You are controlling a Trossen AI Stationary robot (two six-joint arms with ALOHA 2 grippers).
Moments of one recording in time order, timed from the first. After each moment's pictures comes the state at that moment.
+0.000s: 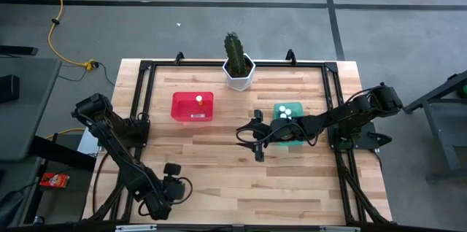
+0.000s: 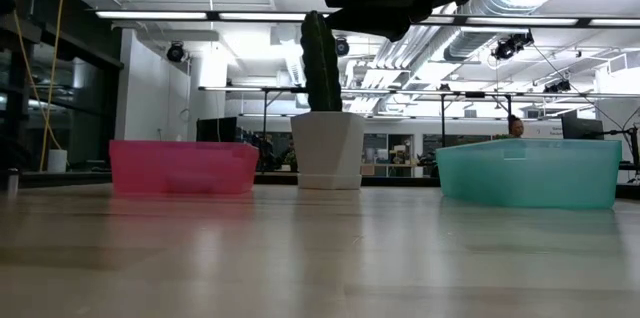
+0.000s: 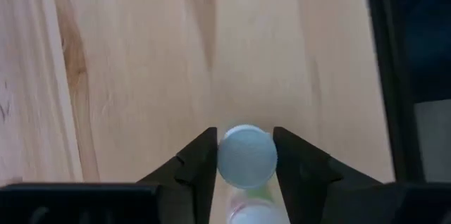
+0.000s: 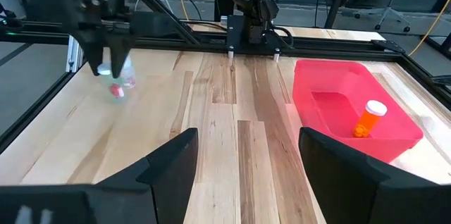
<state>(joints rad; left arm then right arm) -0.83 1.63 1.03 -0.69 -0.24 -0.74 0.22 1.52 0.82 0.41 0.21 0.00</state>
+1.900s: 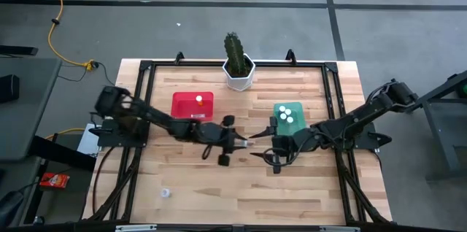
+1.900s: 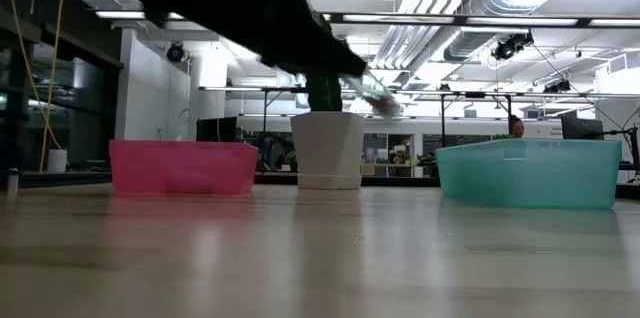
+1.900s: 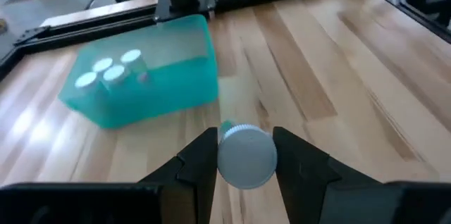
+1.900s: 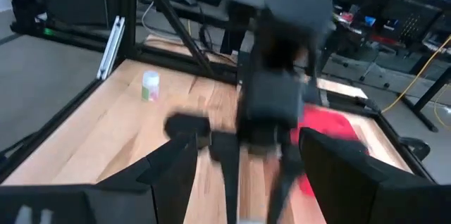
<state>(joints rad) -0.08 1.72 0.85 0.45 -0.15 0.14 0.43 1.32 0.82 0.27 0.40 -0.16</state>
